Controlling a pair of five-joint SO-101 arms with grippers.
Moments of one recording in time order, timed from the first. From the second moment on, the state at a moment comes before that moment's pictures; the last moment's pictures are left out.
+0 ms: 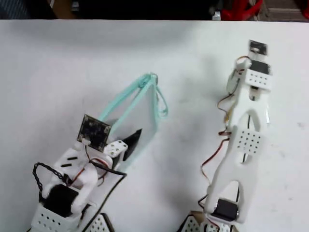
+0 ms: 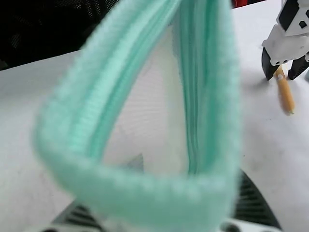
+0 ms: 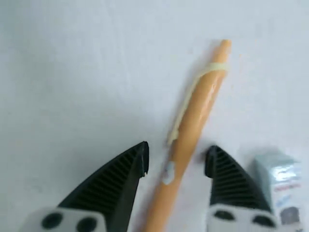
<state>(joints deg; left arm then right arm) 17.5 -92.4 76.9 52.8 3.4 14.7 64.9 -62.1 81.8 3.2</state>
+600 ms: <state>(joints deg) 17.5 -92.4 76.9 53.1 3.4 12.0 51.5 -86.2 98.5 15.9</state>
